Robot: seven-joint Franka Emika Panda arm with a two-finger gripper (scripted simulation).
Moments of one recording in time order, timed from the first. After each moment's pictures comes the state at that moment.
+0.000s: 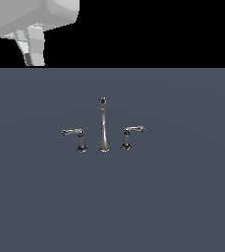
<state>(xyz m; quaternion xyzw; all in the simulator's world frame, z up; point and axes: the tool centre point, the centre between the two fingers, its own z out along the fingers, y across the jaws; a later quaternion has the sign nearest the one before) -0.171 0.125 0.304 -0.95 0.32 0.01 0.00</state>
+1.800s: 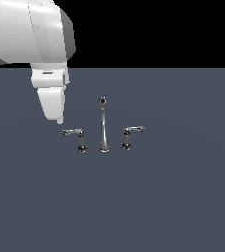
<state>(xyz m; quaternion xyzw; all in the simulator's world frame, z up) -0.027 0.167 0.137 -0.80 0.60 0.00 0.00</state>
